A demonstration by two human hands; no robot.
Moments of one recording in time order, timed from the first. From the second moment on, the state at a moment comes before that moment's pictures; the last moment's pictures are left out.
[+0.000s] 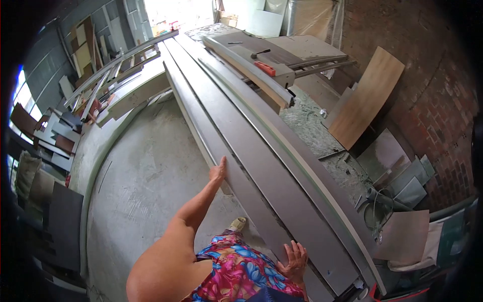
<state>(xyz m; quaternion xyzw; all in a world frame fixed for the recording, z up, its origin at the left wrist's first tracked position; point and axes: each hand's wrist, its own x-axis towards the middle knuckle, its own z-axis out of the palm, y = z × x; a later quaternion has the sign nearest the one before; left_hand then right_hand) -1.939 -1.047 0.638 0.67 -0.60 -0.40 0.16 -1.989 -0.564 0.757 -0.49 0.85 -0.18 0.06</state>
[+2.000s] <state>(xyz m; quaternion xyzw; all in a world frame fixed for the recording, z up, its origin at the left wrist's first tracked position) -1.912 -0.732 0.681 0.47 -0.47 -0.74 -0.03 -1.966 -0.264 0.764 -0.37 0.93 -0.05 -0.06</state>
